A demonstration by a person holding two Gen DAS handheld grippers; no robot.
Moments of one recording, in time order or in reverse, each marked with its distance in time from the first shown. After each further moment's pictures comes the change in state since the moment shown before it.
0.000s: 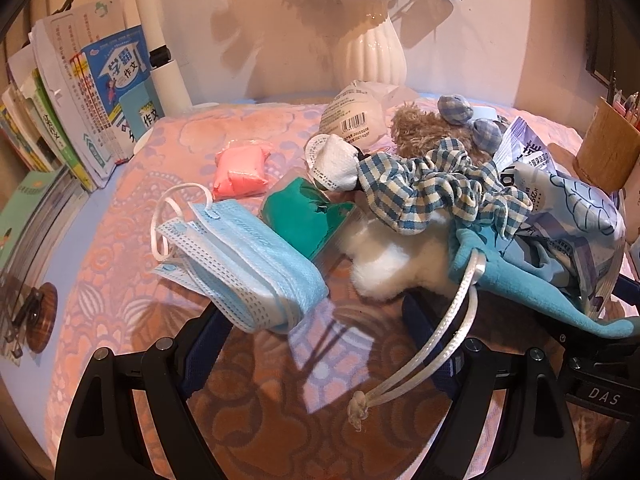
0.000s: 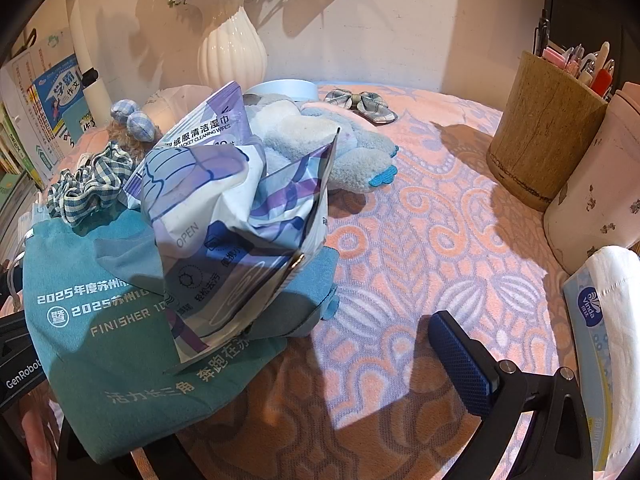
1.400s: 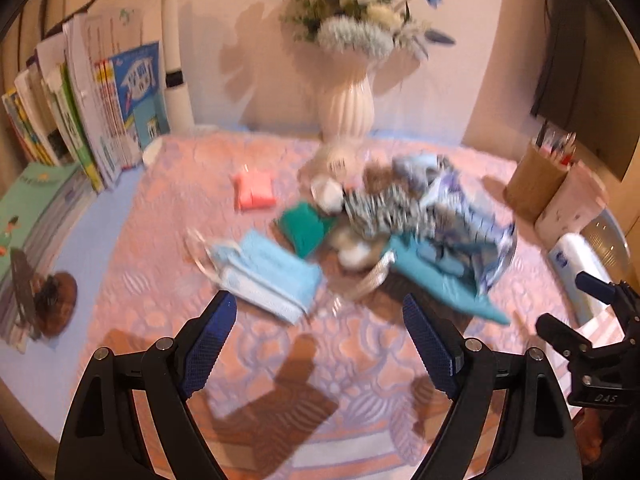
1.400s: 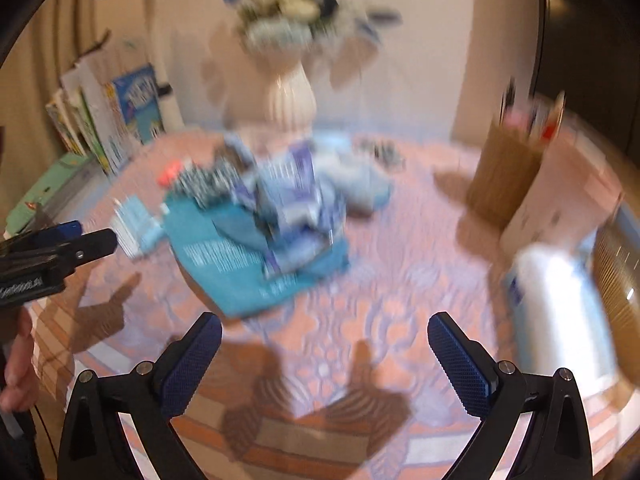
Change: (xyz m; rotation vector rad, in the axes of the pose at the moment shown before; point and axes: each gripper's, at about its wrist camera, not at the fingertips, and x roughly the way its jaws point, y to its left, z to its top) left arm -0.092 0.056 -0.006 -0.040 -0.081 -0.190; right arm -0.122 0.000 -0.043 -0.141 -0.177 0.082
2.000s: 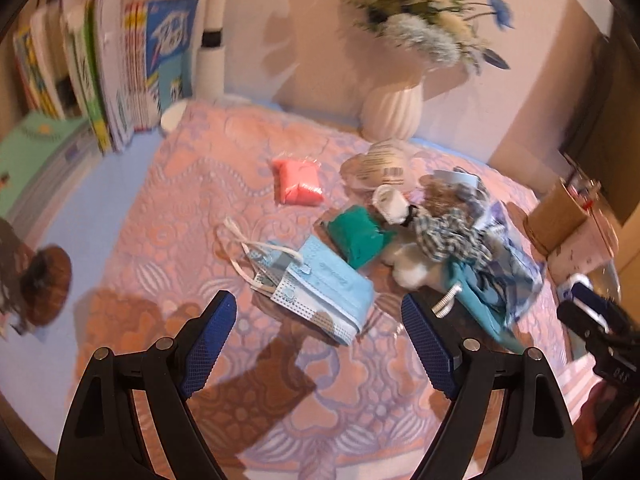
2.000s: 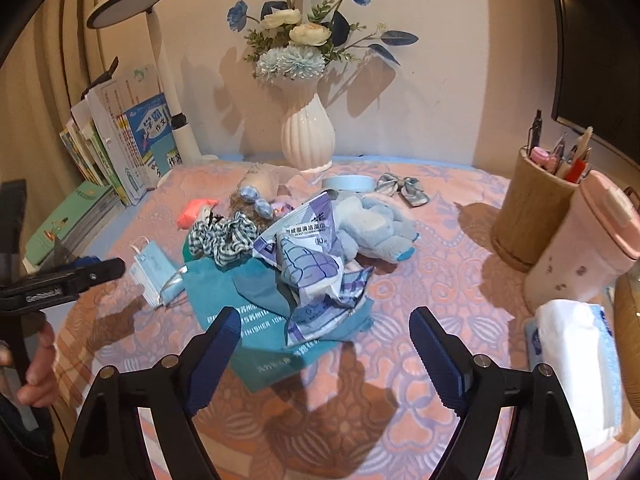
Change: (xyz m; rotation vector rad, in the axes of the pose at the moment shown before) left arm 0.040 0.057 0.009 -0.177 0.084 -0.052; right arm 0.029 -0.009 0.035 0.061 -0.001 0.122
